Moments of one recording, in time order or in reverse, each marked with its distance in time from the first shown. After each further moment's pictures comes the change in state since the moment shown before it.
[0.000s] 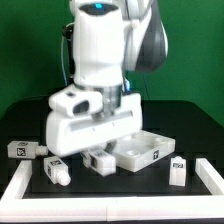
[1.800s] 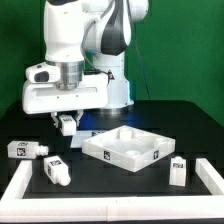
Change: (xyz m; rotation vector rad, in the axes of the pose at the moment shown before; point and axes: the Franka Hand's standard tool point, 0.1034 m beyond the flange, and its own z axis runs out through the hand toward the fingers) arm -0.162 -0.033 0.021 0.007 -0.027 0.288
